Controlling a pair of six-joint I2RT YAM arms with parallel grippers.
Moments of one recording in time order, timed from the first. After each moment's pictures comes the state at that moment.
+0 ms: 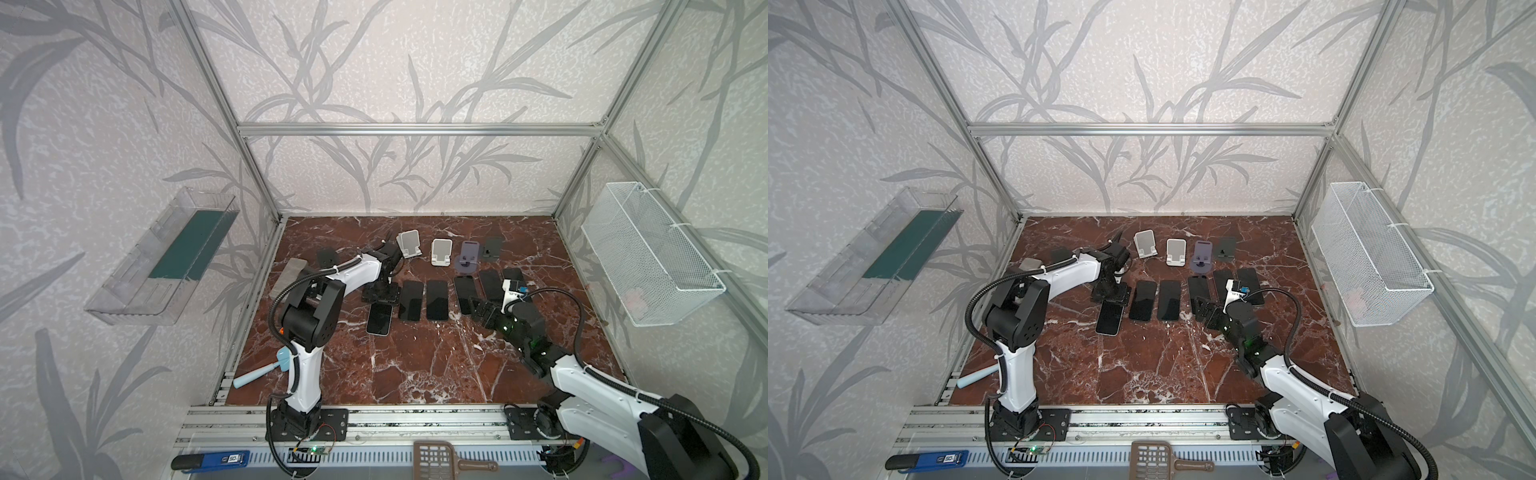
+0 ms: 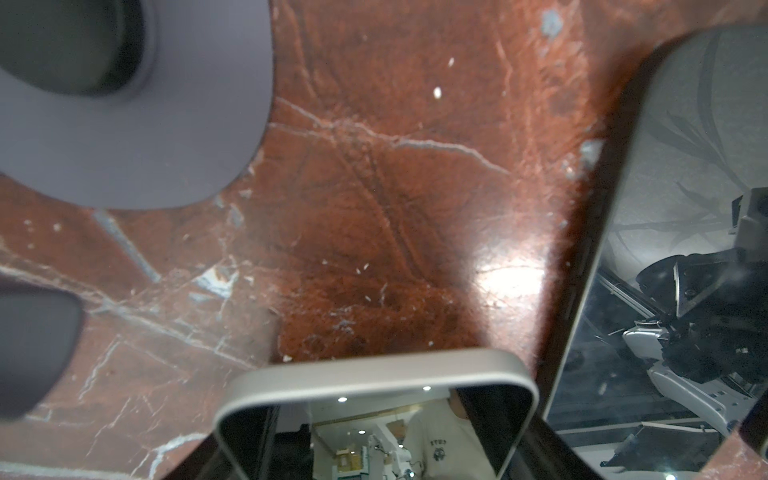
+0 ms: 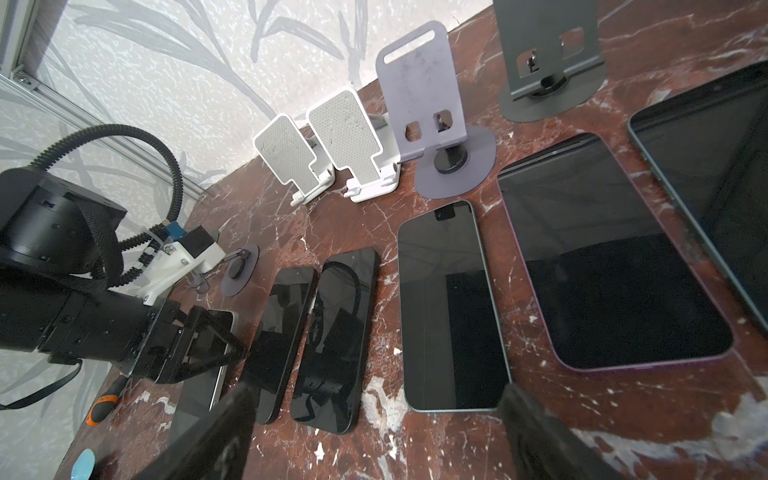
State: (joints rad) left arm -0.48 2.02 1.41 -0.87 0.01 -0.33; right arm 0.45 1.00 0.24 0.37 0.03 0.67
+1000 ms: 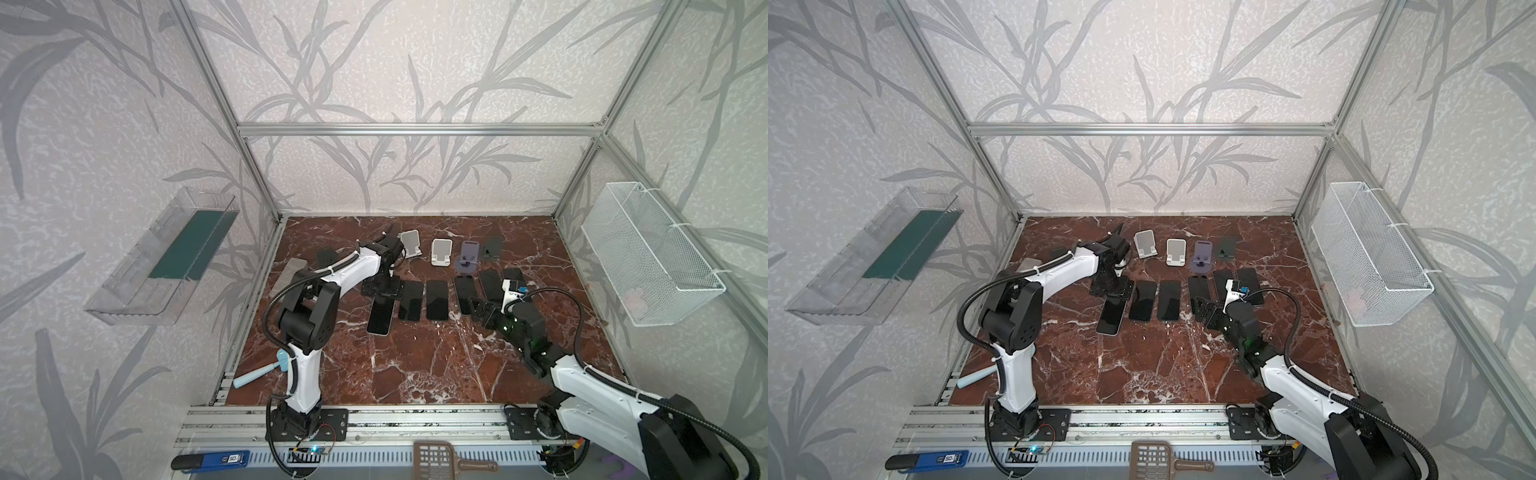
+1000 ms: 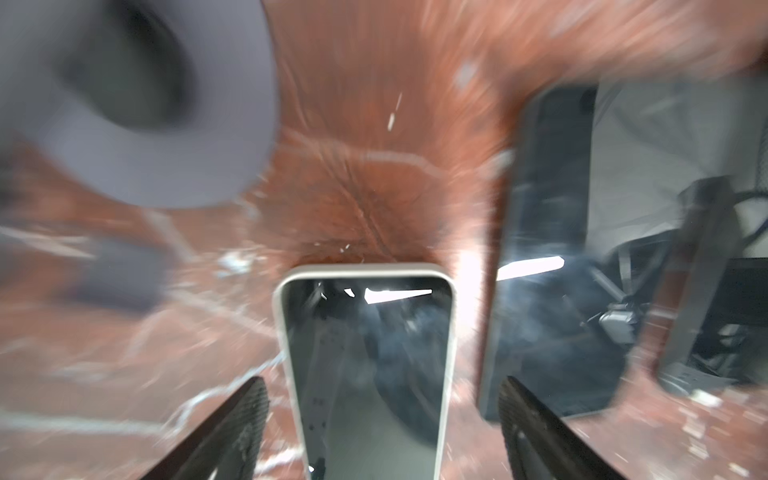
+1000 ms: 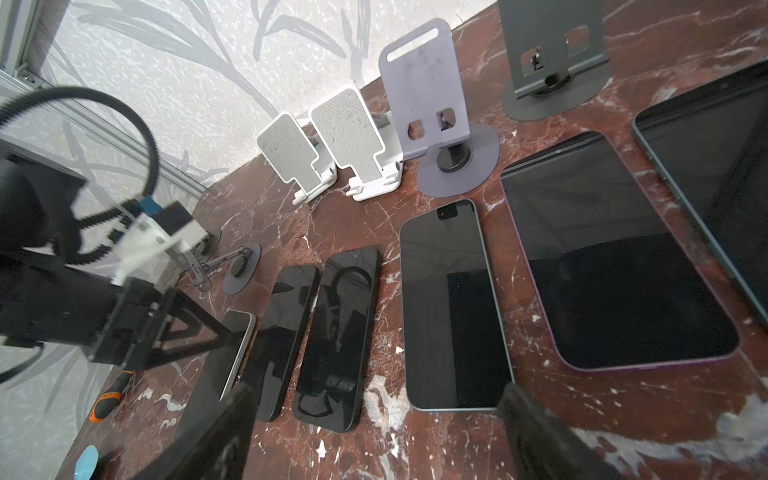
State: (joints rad) left arm -0.48 1.93 1.52 -0.97 0.00 -0.30; right arm 0.45 0.99 0.24 0.37 0.02 0.66
